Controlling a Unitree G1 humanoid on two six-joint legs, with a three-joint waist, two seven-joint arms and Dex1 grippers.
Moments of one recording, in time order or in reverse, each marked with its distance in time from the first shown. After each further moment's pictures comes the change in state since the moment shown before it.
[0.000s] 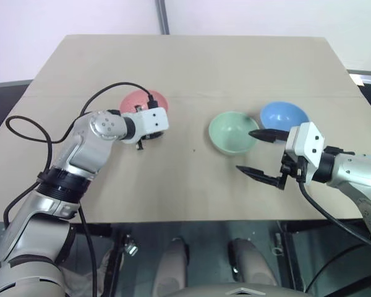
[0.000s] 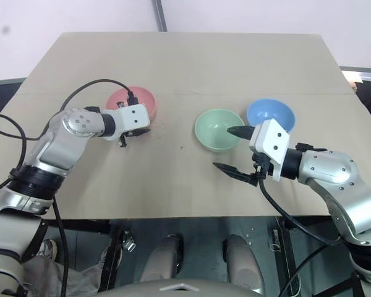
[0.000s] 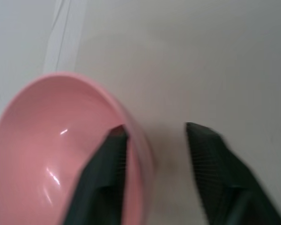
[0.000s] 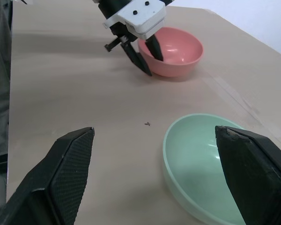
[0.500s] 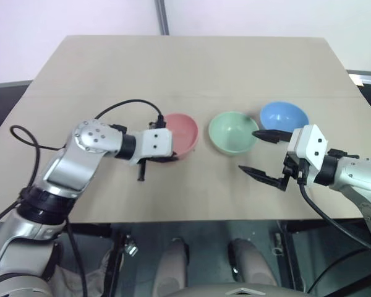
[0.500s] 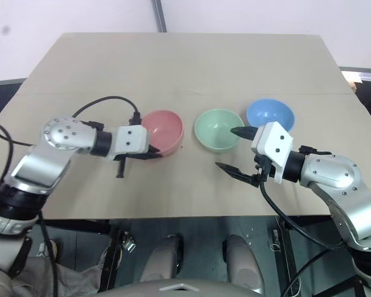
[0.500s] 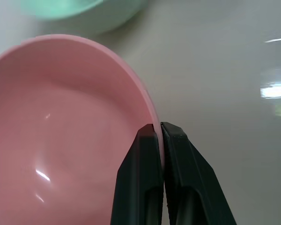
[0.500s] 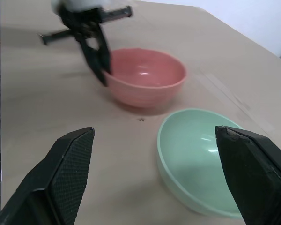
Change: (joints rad) left arm 0.184 0.113 0.106 -0.369 -0.326 0.014 -0.362; right arm 0.038 -0.007 -0.020 -0.026 -0.010 0.000 -0.025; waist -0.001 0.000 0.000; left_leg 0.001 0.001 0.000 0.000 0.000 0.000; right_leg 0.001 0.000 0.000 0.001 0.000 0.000
